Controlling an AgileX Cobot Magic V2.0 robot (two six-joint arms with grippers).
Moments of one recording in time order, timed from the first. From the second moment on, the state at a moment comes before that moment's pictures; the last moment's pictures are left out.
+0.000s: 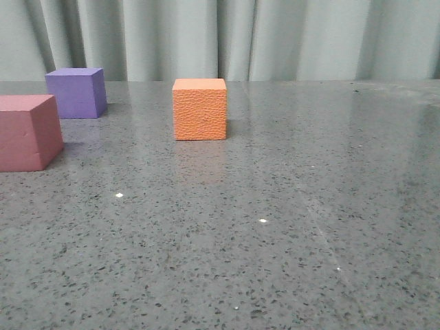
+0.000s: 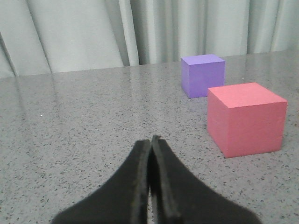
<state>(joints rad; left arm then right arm) -0.06 0.00 0.00 0.20 0.12 -0.13 0.11 -0.01 0.03 0.03 0.17 0.05</state>
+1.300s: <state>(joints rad) -0.06 0.20 -0.40 -0.02 0.36 -0.15 0.11 -0.01 0.03 0.03 0.17 0.04</state>
